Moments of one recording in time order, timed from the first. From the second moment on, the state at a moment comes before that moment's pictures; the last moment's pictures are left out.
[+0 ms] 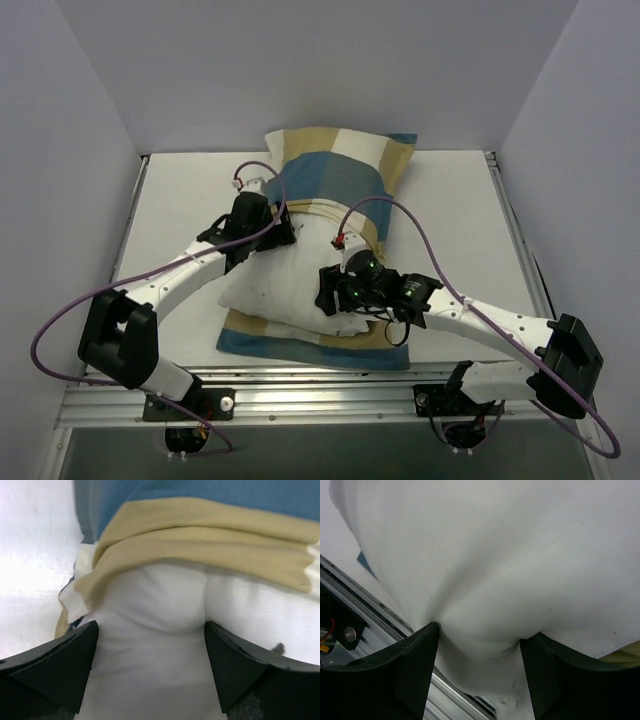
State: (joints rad) left arm -0.52 1.50 1.03 -0.22 -0.12 -0.64; right arm 0.92 1.23 0.81 -0.28 0.05 0.52
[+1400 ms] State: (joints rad) left arm -0.96 1.61 1.11 -0.22 -0.36 -0.37; right arm 0.53 1.25 0.89 -0.22 0.07 0.31
